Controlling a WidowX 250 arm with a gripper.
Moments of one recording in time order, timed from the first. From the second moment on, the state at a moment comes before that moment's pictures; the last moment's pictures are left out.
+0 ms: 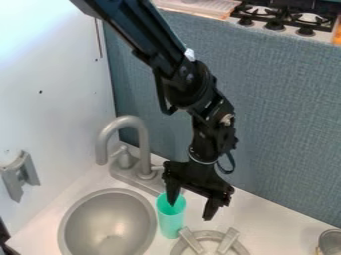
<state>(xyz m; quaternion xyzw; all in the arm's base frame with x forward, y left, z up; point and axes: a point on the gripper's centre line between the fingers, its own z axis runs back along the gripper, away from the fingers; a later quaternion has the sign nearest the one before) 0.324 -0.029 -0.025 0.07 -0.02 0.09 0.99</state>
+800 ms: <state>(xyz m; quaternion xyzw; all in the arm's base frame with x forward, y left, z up) 0.334 -0.025 -0.055 0.08 0.00 0.08 0.99</state>
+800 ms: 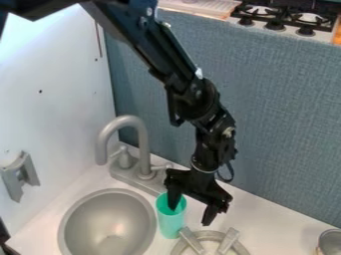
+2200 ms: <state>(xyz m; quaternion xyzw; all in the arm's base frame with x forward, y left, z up) 0.285 -0.049 -0.028 0.09 0.03 0.01 1.00</state>
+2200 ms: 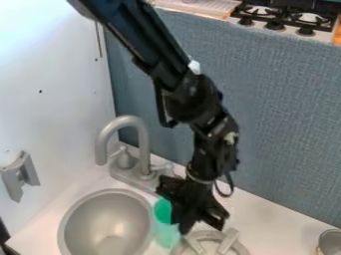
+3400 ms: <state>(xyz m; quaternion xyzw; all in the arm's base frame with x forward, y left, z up) 0.290 -0.118 -0.035 0.04 -0.01 -0.10 0.99</state>
